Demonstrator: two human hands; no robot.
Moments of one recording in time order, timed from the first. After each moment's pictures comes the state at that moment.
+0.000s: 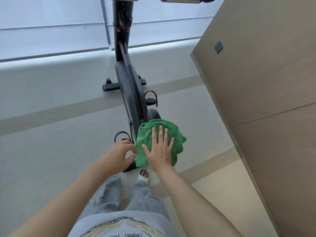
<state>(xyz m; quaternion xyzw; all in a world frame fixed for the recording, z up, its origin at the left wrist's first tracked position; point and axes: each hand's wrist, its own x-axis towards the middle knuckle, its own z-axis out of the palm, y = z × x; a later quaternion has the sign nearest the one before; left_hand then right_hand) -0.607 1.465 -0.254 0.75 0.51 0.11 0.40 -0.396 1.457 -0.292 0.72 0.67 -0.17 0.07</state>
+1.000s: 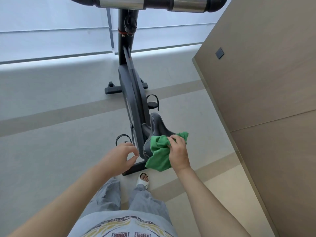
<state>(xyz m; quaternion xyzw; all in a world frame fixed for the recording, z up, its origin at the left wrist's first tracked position) -0.610 1.472 -0.239 0.74 0.51 0.08 0.43 -0.337 1.467 -0.262 0.69 0.69 -0.16 -0.17</state>
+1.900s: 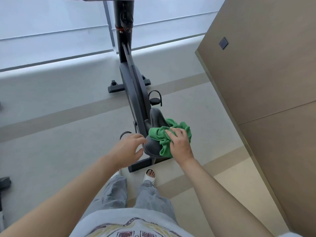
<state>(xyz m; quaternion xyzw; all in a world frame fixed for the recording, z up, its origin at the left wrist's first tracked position) -0.579 1.488 -0.240 0.79 0.48 0.04 0.37 -0.319 1.475 -0.268 0.67 0.71 -0.18 -0.10</state>
